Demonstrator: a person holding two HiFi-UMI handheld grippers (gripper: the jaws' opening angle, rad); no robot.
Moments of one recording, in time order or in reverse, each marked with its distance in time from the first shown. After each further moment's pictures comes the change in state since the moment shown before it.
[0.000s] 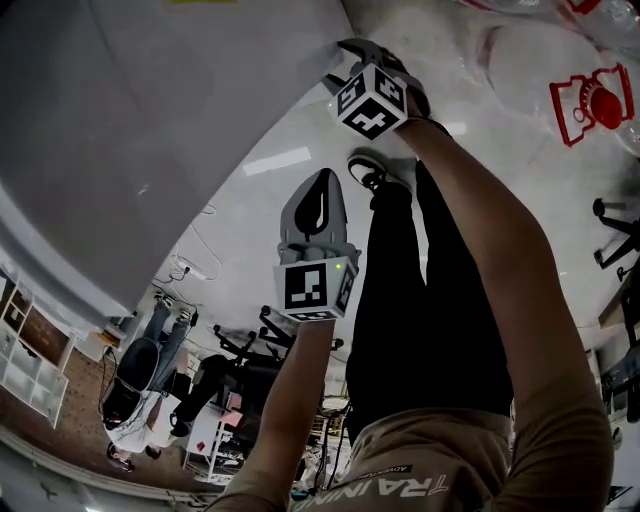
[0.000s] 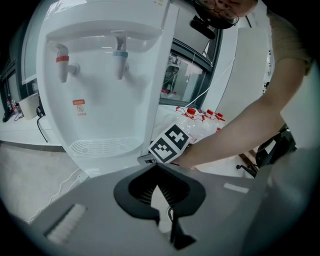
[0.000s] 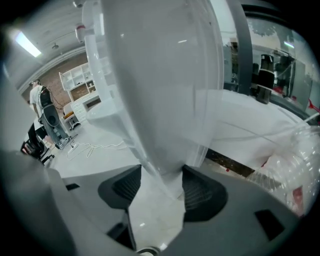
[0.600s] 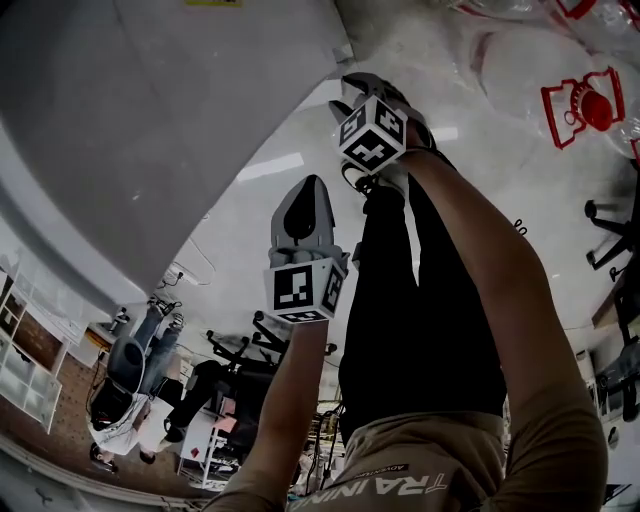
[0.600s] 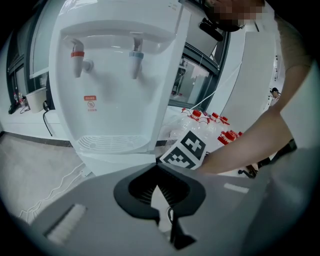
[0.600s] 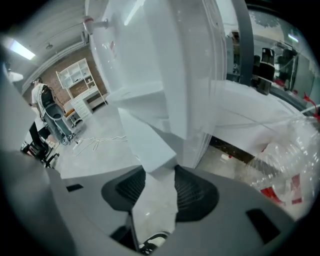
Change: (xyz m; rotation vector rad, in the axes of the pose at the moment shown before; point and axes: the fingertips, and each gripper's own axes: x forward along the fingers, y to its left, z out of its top) left arm -0.007 0.013 -0.009 -0.100 0.022 0.041; right arm -0.020 0.035 -0.032 0.030 0.109 0.029
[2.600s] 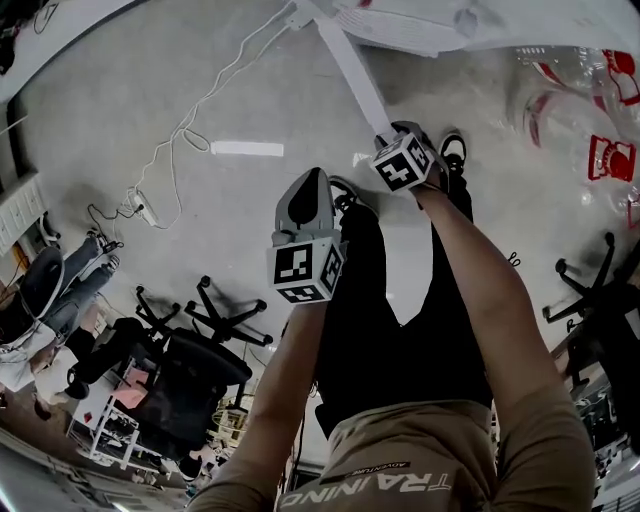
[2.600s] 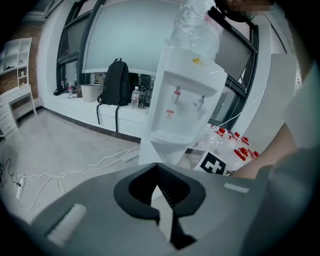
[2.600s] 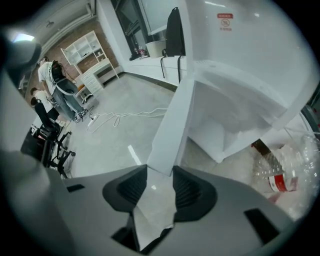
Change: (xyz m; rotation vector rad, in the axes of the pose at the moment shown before) left arm -0.184 0.125 -0.085 -0.252 -0.149 0.230; right arm -0.002 0.223 -0.034 -0.119 0.279 0.071
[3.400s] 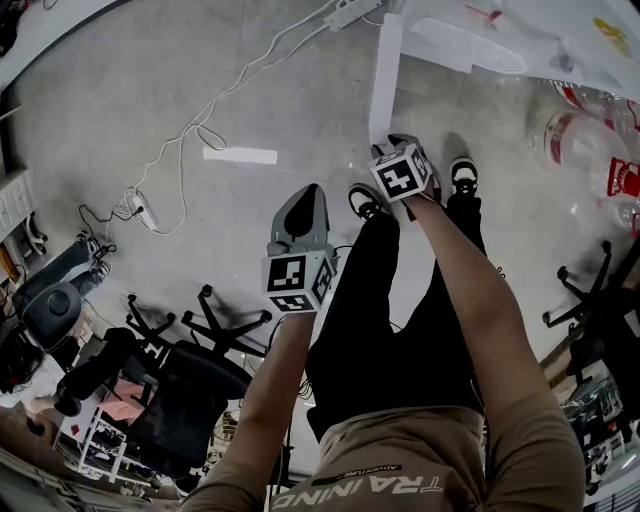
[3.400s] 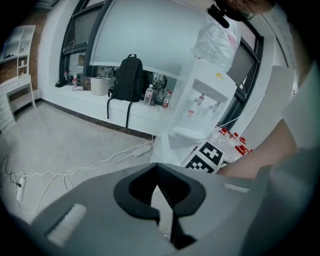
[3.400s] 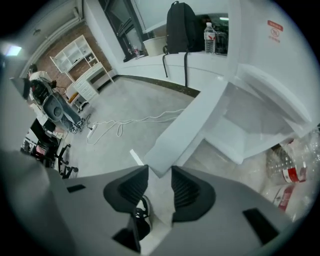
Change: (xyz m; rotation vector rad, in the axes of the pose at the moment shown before) left arm -0.044 0.144 -0.025 -0.035 0.031 -0.043; right arm 0.053 0.101 0.078 0.100 0.011 0.009
